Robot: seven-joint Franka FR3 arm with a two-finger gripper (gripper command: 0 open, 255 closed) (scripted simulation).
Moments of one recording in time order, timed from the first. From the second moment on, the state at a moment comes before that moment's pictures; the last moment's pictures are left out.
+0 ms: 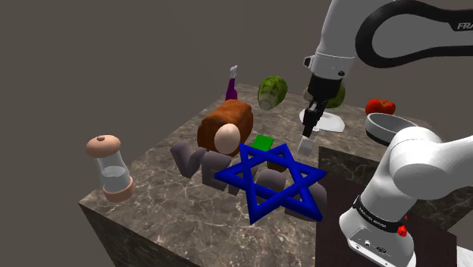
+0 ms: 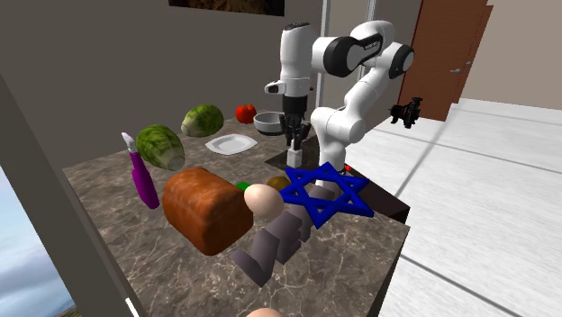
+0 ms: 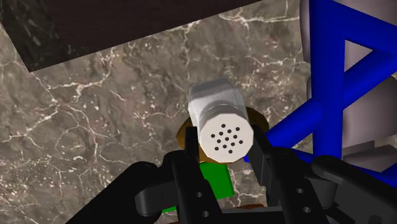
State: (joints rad) arm 0.16 -0.97 0.17 -2.69 0.14 1.73 0.07
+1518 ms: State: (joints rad) arm 0.06 -1.01 -0.08 -2.54 -0.07 1.54 -0.14
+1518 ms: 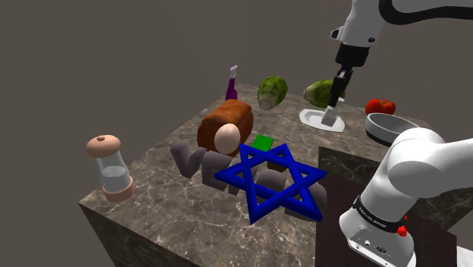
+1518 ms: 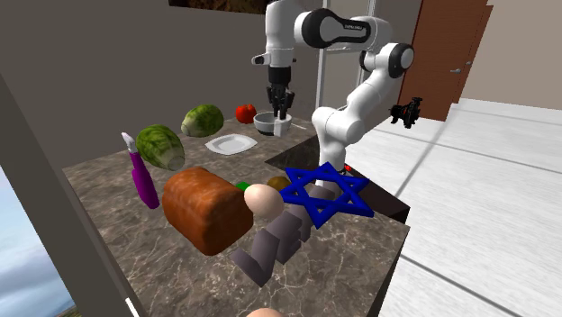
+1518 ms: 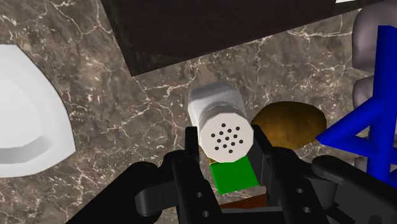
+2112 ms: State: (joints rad) arm -0.01 -0.96 -0.30 -2.48 -0.25 1.54 -0.36
